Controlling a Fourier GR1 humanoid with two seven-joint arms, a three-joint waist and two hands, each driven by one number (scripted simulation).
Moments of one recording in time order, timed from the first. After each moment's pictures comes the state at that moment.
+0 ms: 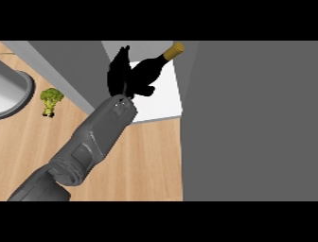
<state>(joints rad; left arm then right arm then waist) -1.13 0.00 -0.47 -0.08 -0.08 0.92 0.10 0.39 -0.25 0.01 -2.34 -0.50 0.47 0.10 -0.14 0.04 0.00</state>
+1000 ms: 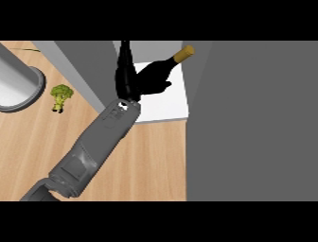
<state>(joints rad) -0.99 0.00 -0.33 -0.40 0.14 0.95 -0.23 0.44 -0.25 0.04 -2.34 -0.52 0.45 0.10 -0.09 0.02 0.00</state>
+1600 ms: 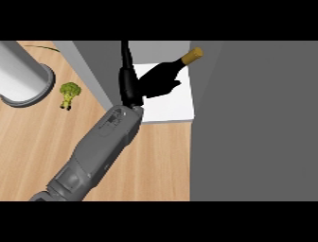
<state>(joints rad) -0.88 0.00 -0.35 -0.63 0.36 0.92 -0.40 0.43 -0.24 0.07 -2.35 -0.52 0.39 0.13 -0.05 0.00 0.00</state>
